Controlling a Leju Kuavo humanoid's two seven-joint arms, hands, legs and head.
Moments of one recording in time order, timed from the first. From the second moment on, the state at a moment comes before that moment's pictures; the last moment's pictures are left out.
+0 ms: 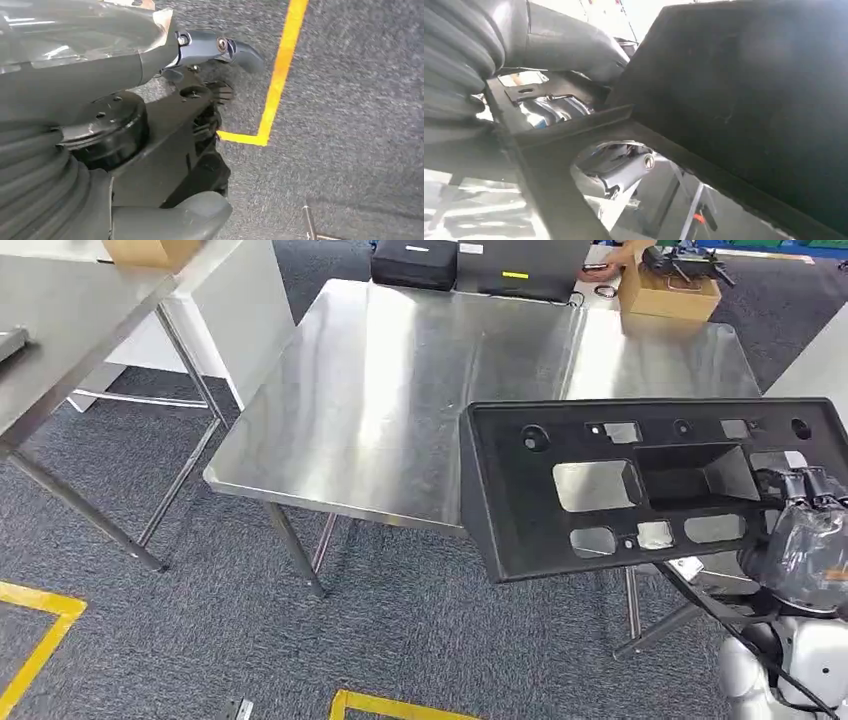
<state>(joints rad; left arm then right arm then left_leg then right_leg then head) -0.14 -0.13 0.49 -0.21 -0.27 -0.35 -0.23 -0.12 -0.29 -0.08 -1.75 1.31 -0.61 -0.01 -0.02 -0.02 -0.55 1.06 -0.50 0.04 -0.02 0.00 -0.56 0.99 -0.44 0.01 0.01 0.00</state>
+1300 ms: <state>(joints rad) -0.17 -0.12 0.41 -0.21 -0.30 -0.32 -0.48 -0.43 -0.20 -0.15 -0.91 1.52 -0.62 0.18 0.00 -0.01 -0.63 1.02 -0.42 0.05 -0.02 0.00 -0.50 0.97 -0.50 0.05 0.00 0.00</state>
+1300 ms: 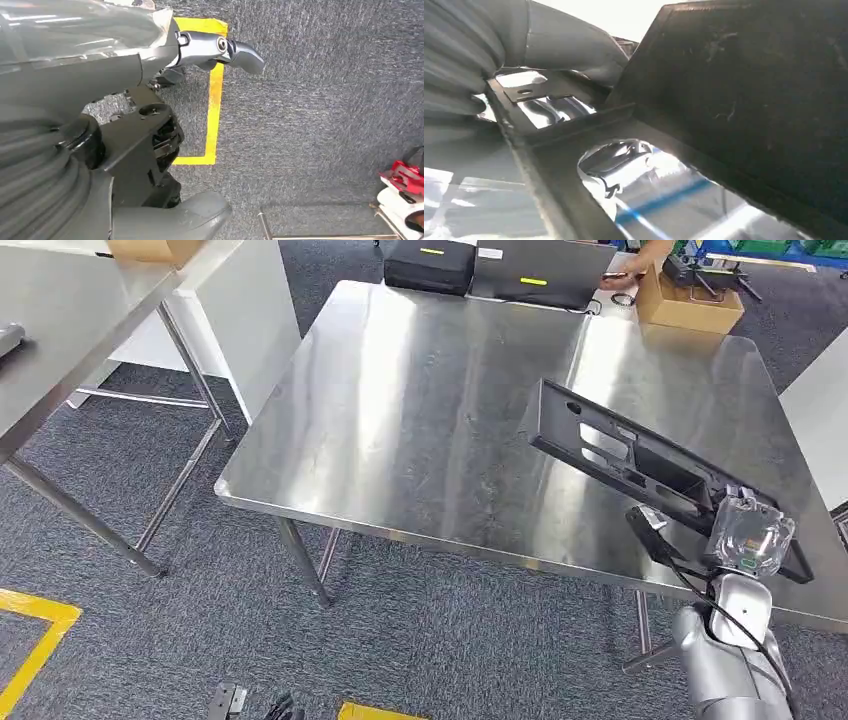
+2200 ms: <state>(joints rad) -0.15 -0.11 0.44 -0.21 -0.28 -0.30 -0.48 -0.59 -0.13 -0.18 -0.61 1.57 -0.62 0.25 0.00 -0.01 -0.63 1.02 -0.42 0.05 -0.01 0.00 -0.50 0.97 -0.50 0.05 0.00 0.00</state>
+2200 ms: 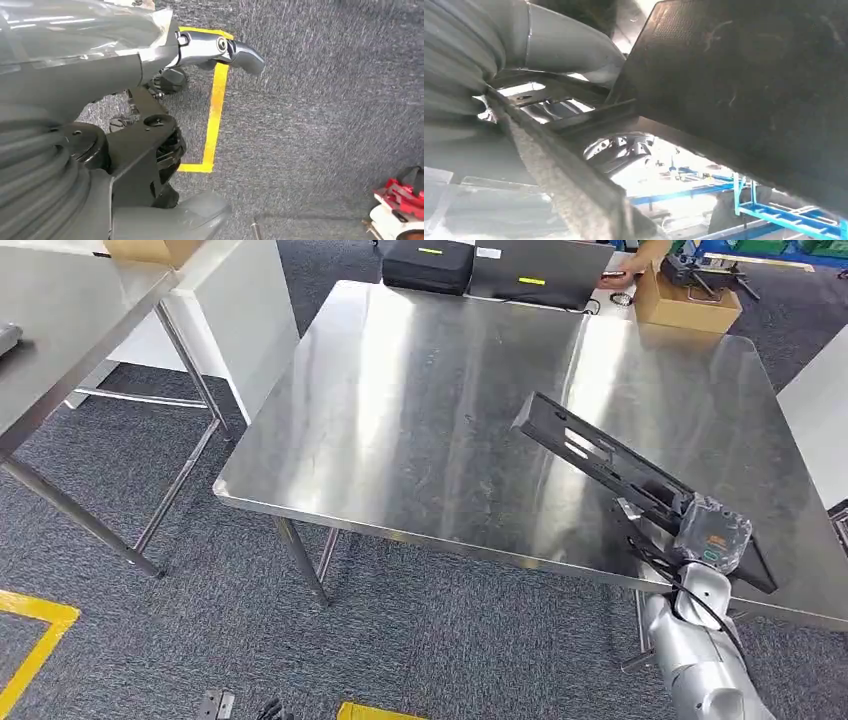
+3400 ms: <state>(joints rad) -0.13 -0.10 0.51 -0.21 -0.29 -0.25 -0.46 -0.74 0.00 0.33 -0.47 1.57 -0.46 0.38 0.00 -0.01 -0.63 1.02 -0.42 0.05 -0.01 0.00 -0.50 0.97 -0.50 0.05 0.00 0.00</state>
